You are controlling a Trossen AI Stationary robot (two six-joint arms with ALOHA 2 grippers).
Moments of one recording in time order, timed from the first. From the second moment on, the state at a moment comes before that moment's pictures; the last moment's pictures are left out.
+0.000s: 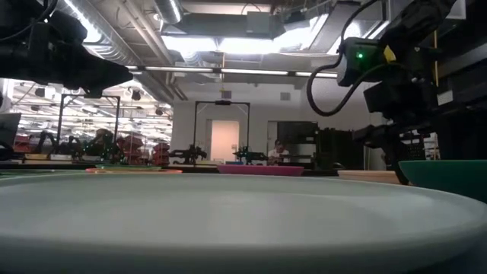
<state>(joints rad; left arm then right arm) 0.13 0.03 0.01 0.01 -0.07 -0.02 -0.07 1.45 0.70 -0.68 -0.35 -0.53</state>
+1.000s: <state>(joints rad) 0.13 0.03 0.01 0.01 -0.07 -0.02 -0.07 1.45 0.70 -0.68 -0.35 -0.53</state>
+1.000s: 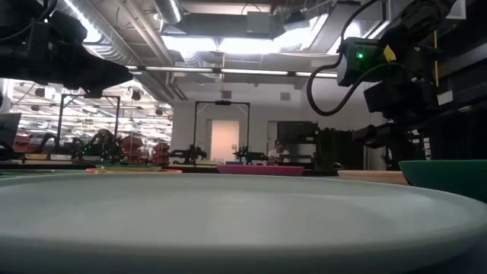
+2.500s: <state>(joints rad) 0.13 0.03 0.01 0.01 -0.07 -0.02 -0.07 1.45 0.77 -0.74 -0.48 -0.50</state>
